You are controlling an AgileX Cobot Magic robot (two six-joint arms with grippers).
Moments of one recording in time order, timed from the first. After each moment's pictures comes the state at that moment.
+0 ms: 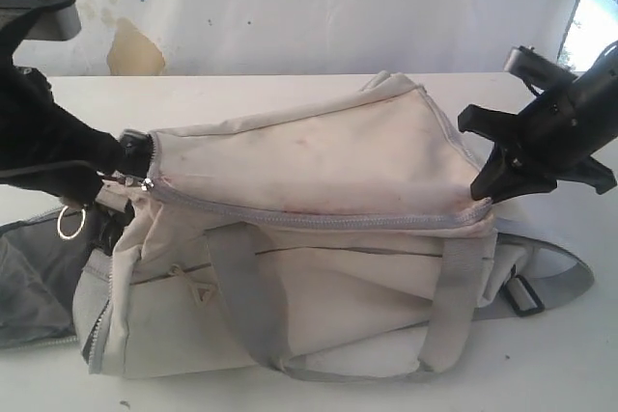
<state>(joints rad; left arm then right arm) -0.44 1.31 -1.13 -0.13 1.09 -0.01 0.01 1.74 -1.18 0.54 0.96 -0.20</state>
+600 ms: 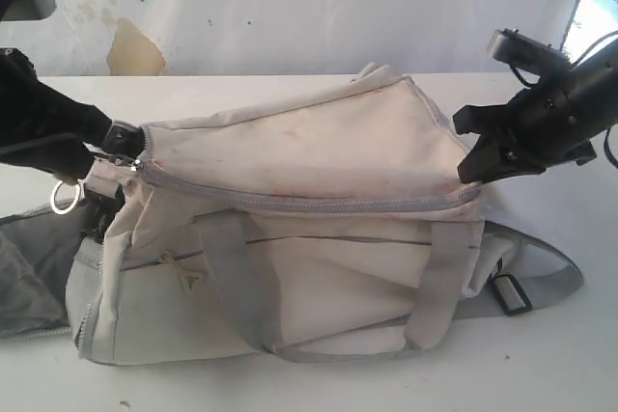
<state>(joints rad) -0.36 1.31 -1.12 -0.18 1.00 0.06 0.02 1.73 -1.18 0.64 0.90 -0.54</state>
